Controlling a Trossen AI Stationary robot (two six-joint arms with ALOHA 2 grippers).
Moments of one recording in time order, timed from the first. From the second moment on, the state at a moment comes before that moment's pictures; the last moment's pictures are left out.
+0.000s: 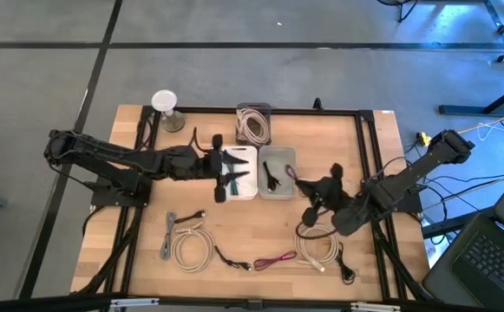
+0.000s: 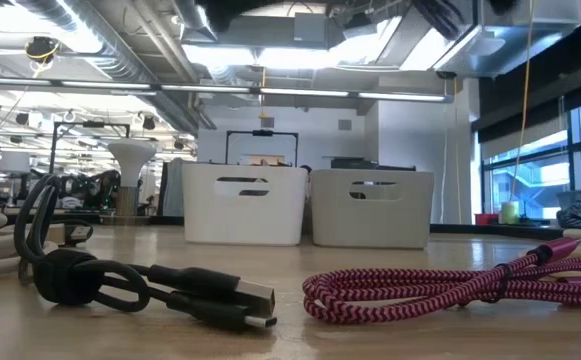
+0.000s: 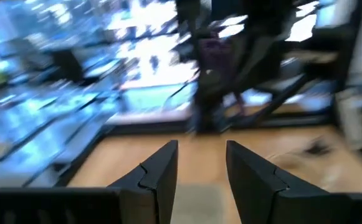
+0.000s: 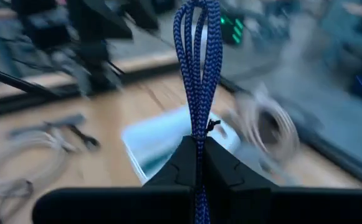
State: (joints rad) left arm -0.09 1.22 0.81 0.33 -0.19 0.09; right arm 0.61 1.26 0.99 -0.35 1.06 0.55
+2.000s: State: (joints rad) left arm -0.09 1.23 0.81 0.49 -0.04 0.24; right arm 0.33 1.50 1.34 -0.56 0.79 0.23
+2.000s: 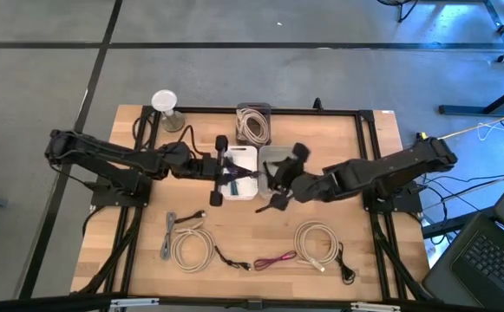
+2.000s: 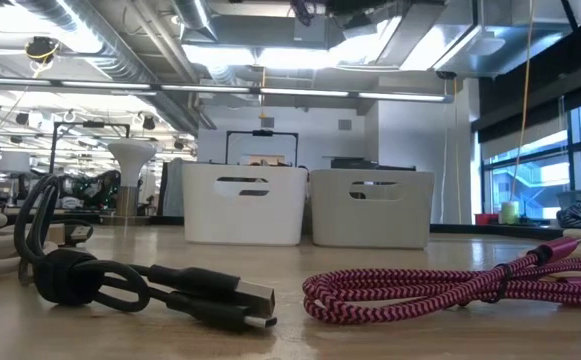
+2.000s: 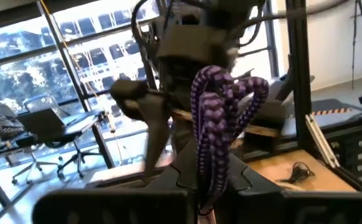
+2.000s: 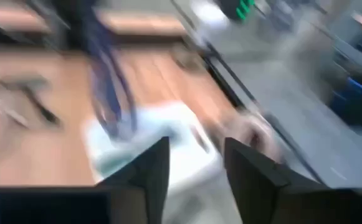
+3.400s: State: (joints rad) left arm 0.00 1.86 1.33 -0.72 -0.34 1.22; right arm 0.33 1.46 1.32 -1.57 1.01 1.10
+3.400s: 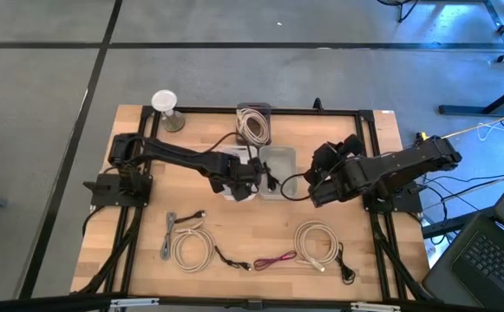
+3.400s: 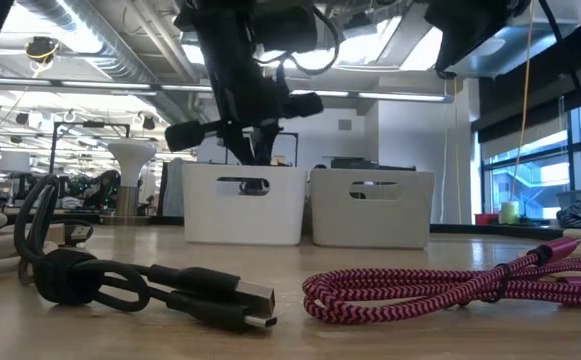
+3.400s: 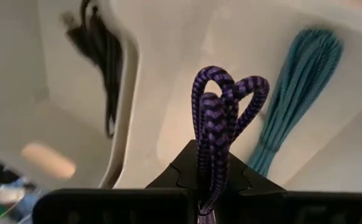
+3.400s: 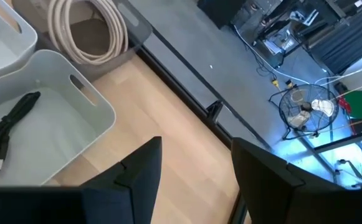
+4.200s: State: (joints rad) left arm 0.03 1.93 1.34 -0.71 -0.25 1.26; right arm 0.33 1.46 1.27 -1.56 0.99 1.13
